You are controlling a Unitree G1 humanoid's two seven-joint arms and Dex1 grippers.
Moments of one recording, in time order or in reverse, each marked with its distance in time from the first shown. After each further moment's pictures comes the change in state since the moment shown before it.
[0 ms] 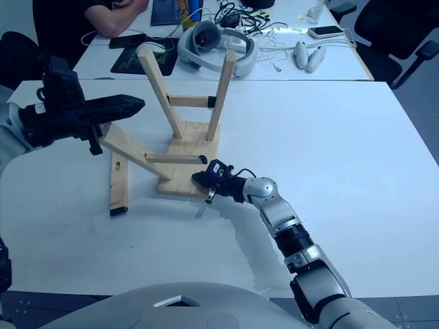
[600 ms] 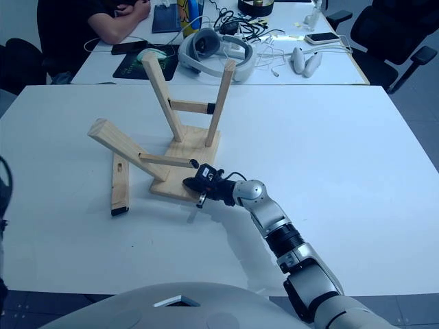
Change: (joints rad) left arm -0.656 -0.027 0.390 0.358 -0.230 0.035 0.244; right arm -0.019 0.039 0.052 0.037 -0.004 0.002 -0.012
